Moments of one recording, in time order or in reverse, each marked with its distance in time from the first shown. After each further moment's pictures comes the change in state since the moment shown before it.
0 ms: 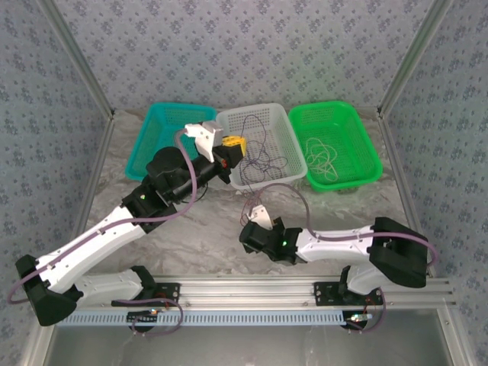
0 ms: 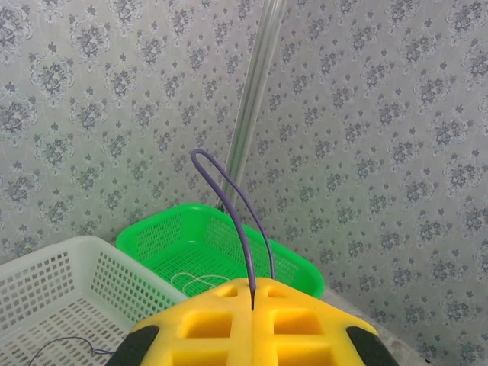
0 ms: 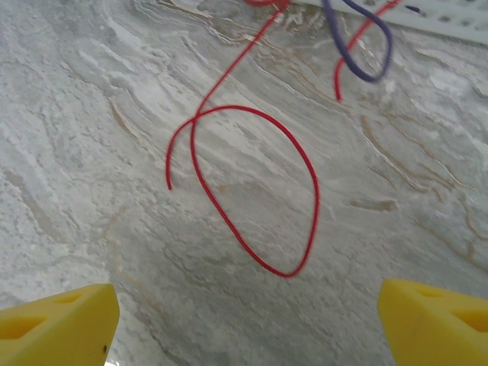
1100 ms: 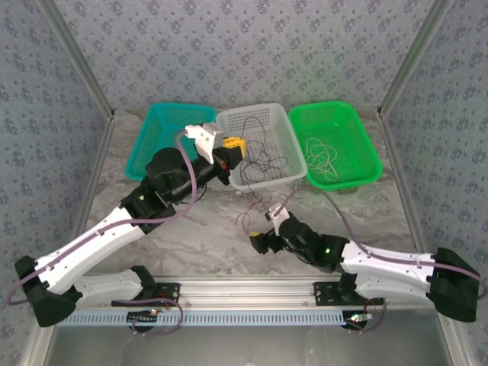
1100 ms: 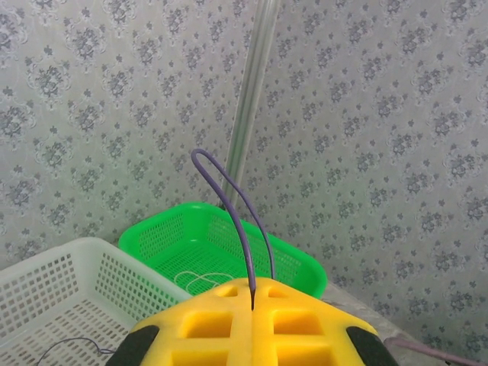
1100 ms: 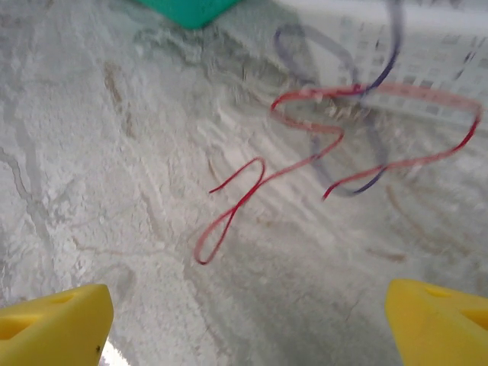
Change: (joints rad) left arm 0.000 -0.007 -0.006 -0.006 0.008 0.026; right arm -0.111 -0.420 -0.264 0.251 -0.269 -0.238
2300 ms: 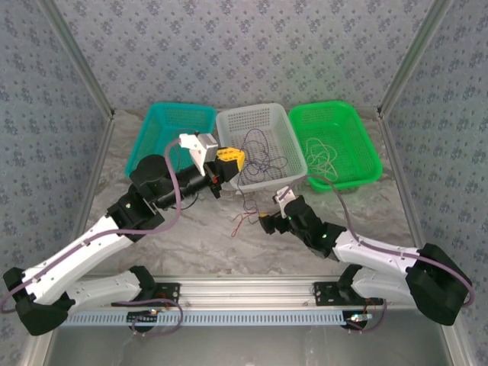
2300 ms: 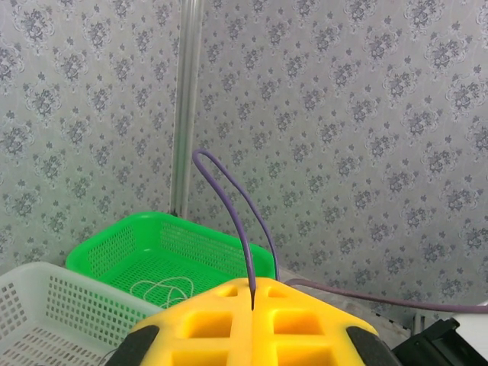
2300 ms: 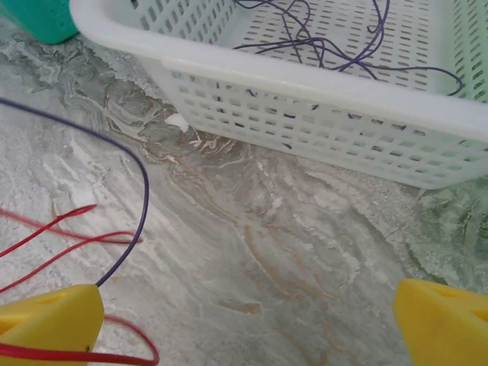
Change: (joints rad) left arm -0.011 -0.098 -0.026 -0.035 0.174 0.053; right arm -0.273 0.090 0.005 0.112 -0.007 -0.222
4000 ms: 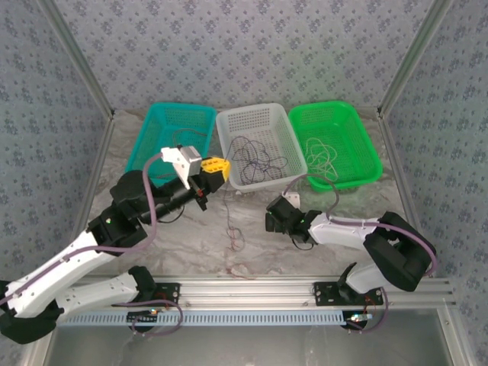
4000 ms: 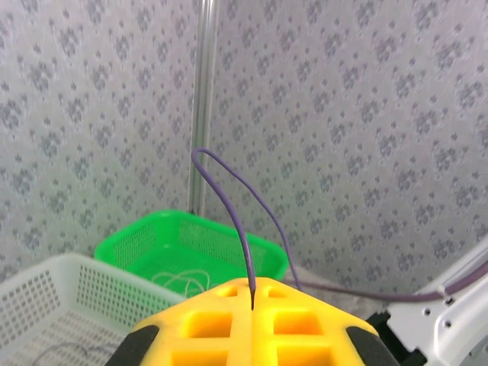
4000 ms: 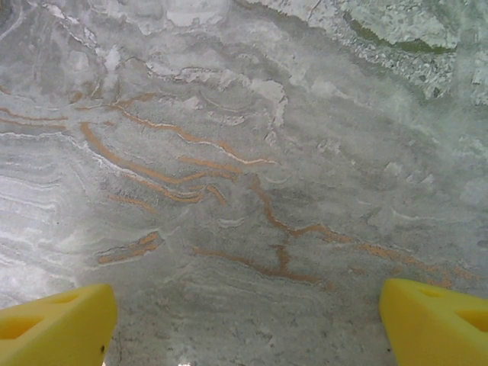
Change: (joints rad) left arm -0.065 -0.148 -0.029 -0.098 -0.116 0.047; right arm -0.009 0.334 0.159 -0.310 0.088 0.571
